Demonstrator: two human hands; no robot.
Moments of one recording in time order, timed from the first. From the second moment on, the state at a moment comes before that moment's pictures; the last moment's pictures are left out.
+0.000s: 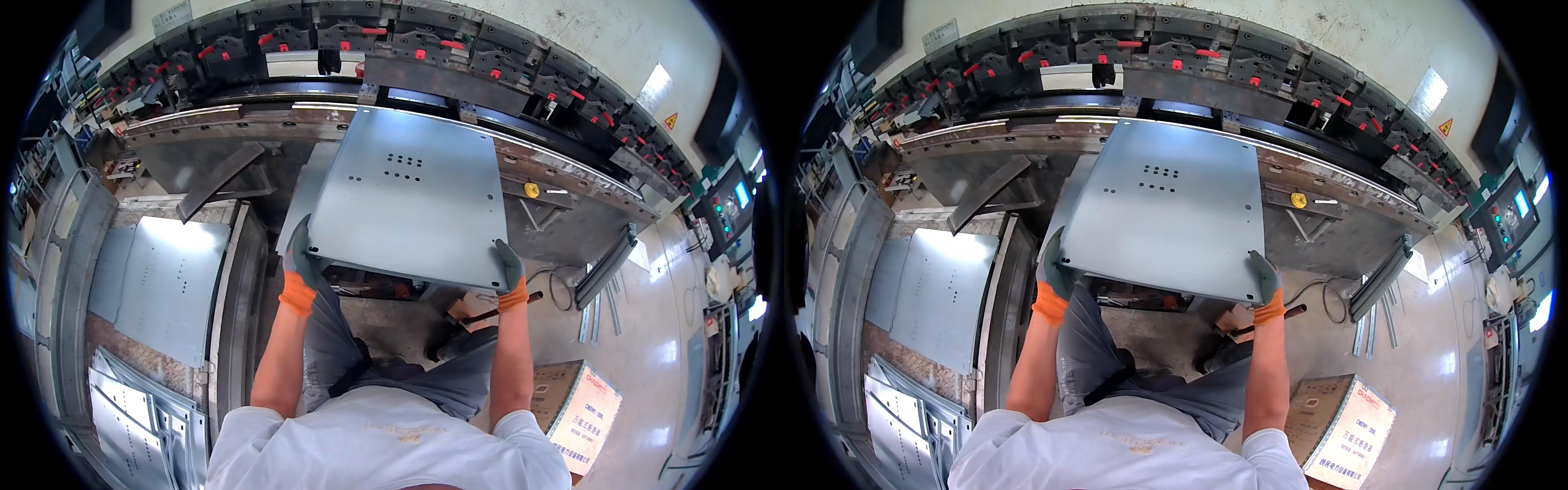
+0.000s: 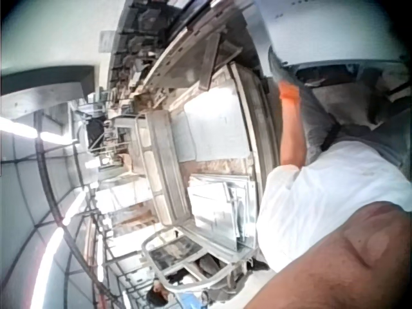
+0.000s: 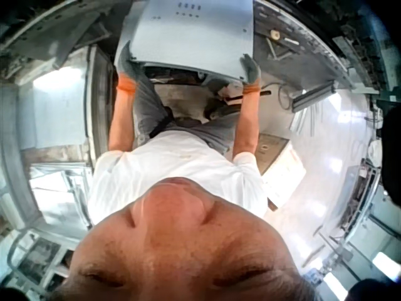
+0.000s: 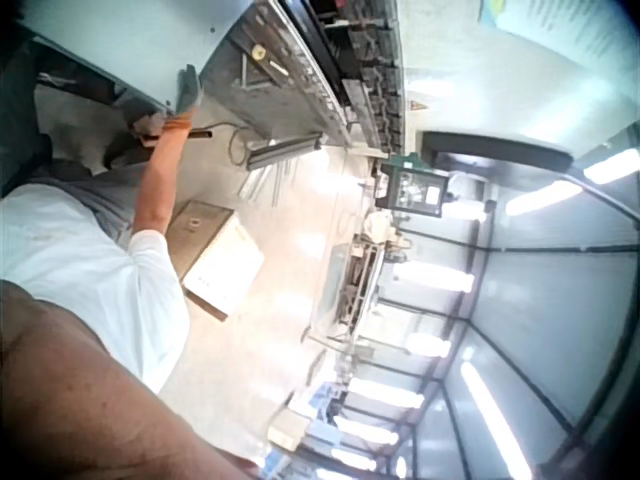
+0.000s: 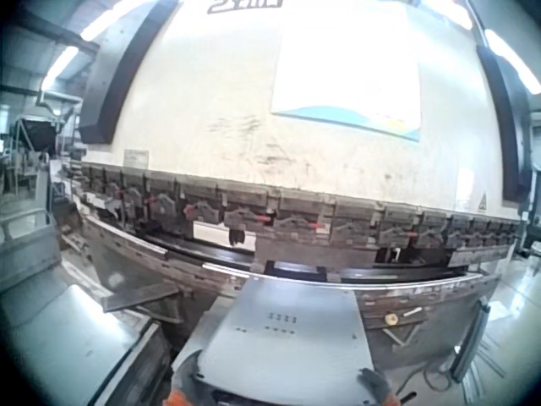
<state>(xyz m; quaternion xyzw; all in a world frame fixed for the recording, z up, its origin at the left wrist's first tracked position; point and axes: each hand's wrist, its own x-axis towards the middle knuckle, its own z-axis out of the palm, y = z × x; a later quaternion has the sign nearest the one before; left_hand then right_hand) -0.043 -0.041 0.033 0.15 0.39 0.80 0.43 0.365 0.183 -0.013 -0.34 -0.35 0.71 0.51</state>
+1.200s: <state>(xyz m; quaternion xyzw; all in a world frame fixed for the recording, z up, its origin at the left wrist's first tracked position) -0.028 -0.002 0.019 0.11 0.40 0.83 0.37 0.366 0.228 0.026 -0.38 -0.37 0.74 0.42</state>
